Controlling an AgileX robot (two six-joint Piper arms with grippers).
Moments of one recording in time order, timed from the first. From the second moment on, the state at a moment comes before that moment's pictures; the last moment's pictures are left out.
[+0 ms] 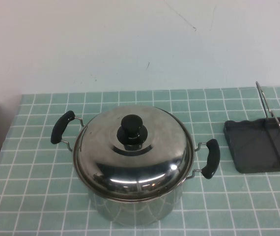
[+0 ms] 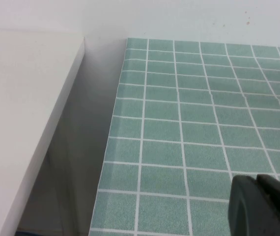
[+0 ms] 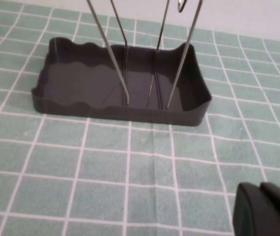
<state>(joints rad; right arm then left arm) -0.03 -0.01 0.02 -0.06 0.43 -0.10 -0.13 -0.01 0.02 0.09 0.37 -0.24</state>
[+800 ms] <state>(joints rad) -0.03 -0.01 0.03 -0.06 0.16 -0.10 -0.13 -0.01 0.03 0.13 0.20 -0.24</state>
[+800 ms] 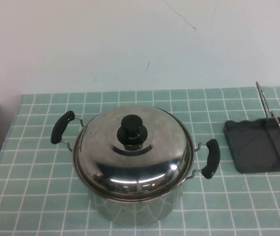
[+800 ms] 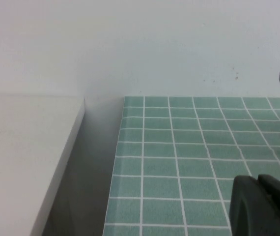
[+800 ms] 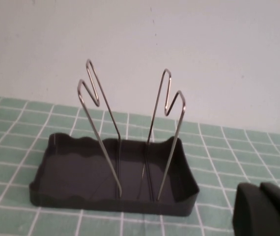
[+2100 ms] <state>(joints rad) -0.03 -0.01 0.03 -0.06 0.41 -0.10 -0.13 -0.01 0.02 0.14 0.38 -0.23</state>
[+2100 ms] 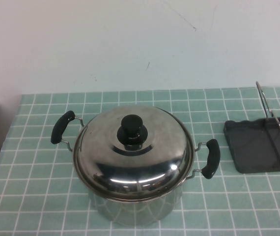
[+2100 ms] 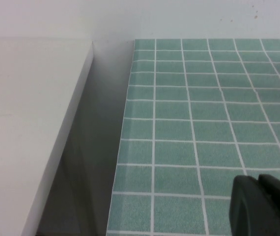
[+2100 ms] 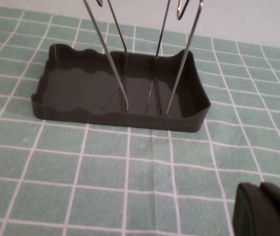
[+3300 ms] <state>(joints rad) -0.03 -0.01 -0.12 -0.02 -0.25 -0.09 -0.13 -0.01 -0.13 0.23 -0.19 -0.45</state>
